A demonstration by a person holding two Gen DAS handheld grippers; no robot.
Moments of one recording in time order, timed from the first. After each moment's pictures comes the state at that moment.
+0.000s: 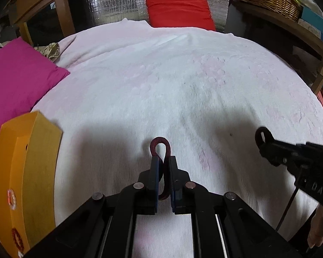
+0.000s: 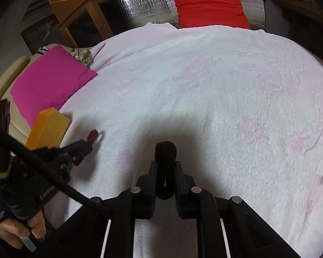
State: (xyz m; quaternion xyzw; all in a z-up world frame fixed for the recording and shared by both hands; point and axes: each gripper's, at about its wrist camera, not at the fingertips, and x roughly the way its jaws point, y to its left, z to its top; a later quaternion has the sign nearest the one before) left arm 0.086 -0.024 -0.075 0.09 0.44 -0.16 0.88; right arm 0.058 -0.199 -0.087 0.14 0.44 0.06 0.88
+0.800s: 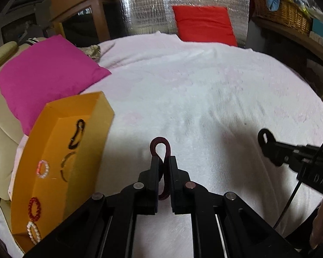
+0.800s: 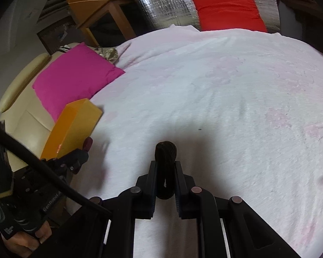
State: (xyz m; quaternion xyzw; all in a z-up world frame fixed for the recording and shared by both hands) left arm 0.025 0.031 -0.044 0.08 0.39 -0.08 0.91; right arm 0.023 -0.160 -0.071 0.16 0.42 0.13 0.89
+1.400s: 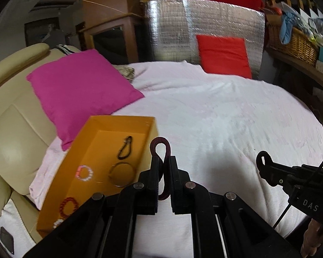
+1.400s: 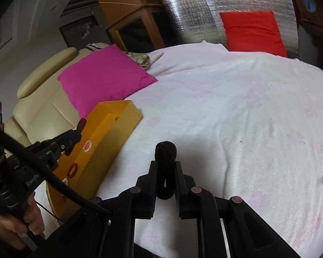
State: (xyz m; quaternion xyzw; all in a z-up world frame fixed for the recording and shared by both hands) left arm -0.019 0.104 0.018 0.04 0.32 -0.03 0.94; right arm -0.012 -0.097 -0.022 0.12 0.37 0.18 0.90
